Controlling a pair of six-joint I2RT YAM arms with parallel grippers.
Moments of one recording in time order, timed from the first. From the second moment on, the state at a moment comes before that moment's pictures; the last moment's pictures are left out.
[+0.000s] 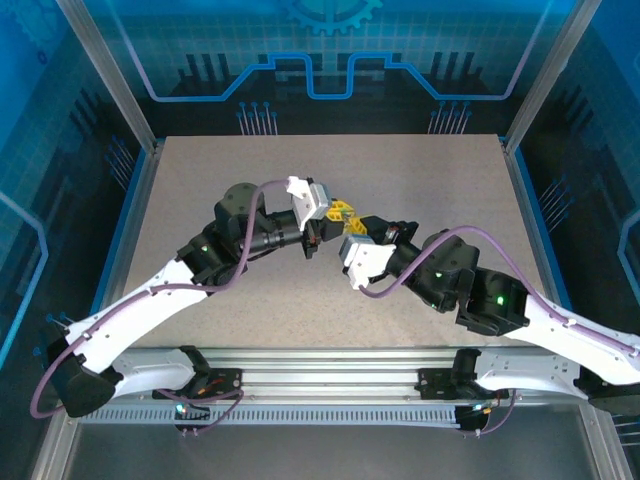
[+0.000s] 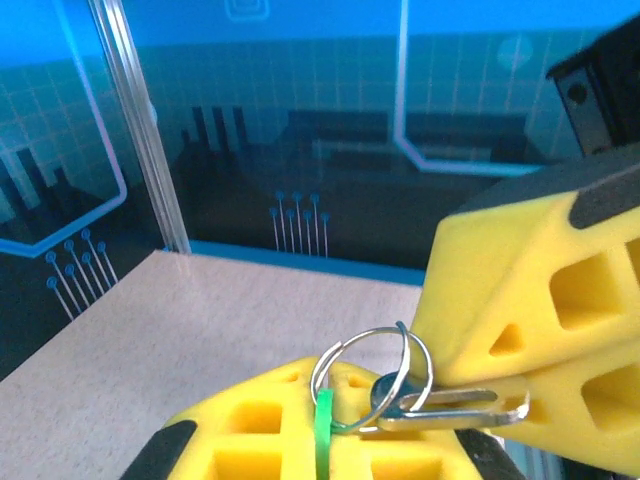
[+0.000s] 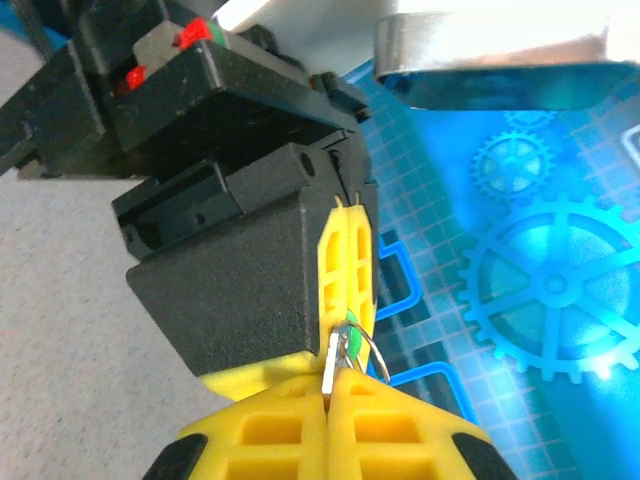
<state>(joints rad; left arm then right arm) -0.78 1.16 1.13 -0.06 0.42 0.11 1.15 0.93 1.14 -0.39 0.42 -0.92</state>
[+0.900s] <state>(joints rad) -0.85 1.06 0.98 -0.05 0.56 0.15 1.05 0.91 1.16 -0.52 0.01 -0.87</state>
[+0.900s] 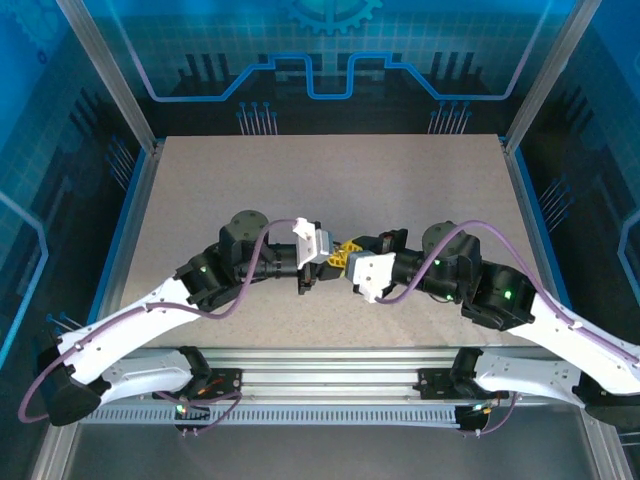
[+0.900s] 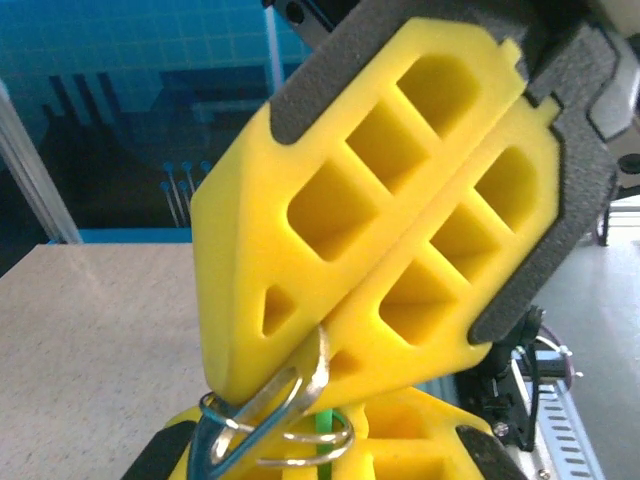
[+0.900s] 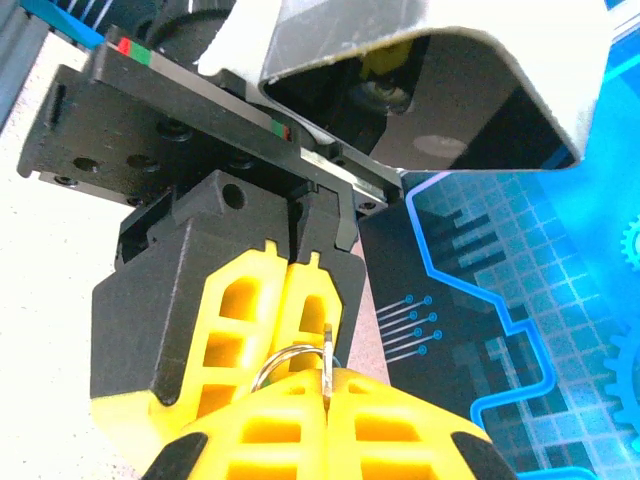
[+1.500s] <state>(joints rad) -0.82 1.04 0.93 0.08 0.63 0.04 1.01 0.86 1.13 -0.46 -0.11 -0.81</state>
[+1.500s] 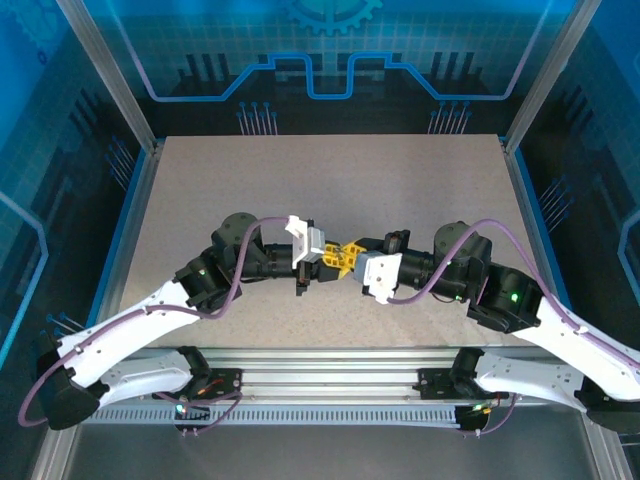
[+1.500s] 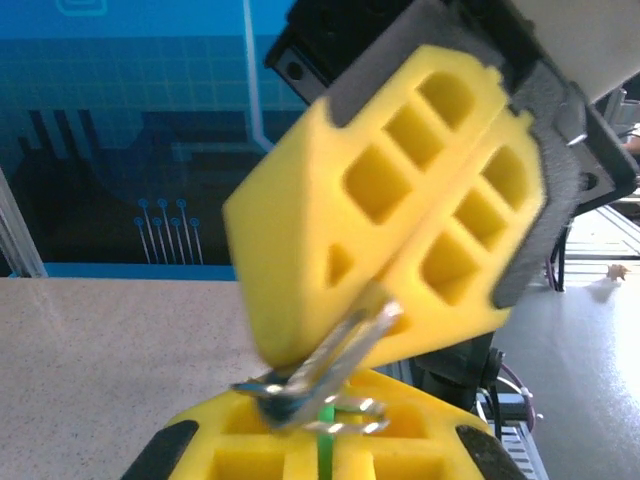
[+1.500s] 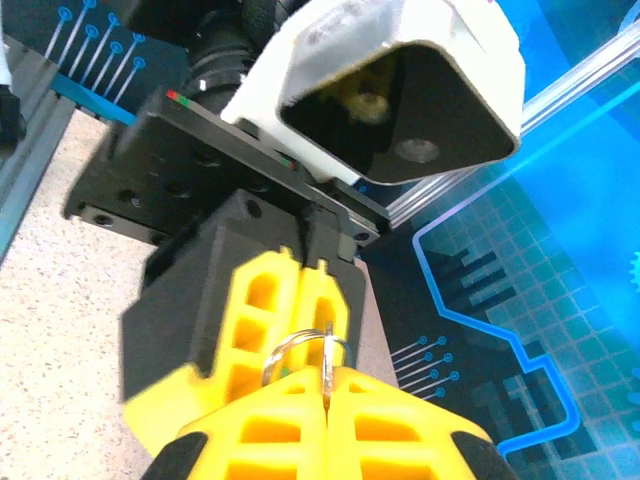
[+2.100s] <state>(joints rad) -0.78 1.04 0.92 0.15 0.65 -0.03 0.97 0.83 1.11 -0.42 -0.18 -0.76</state>
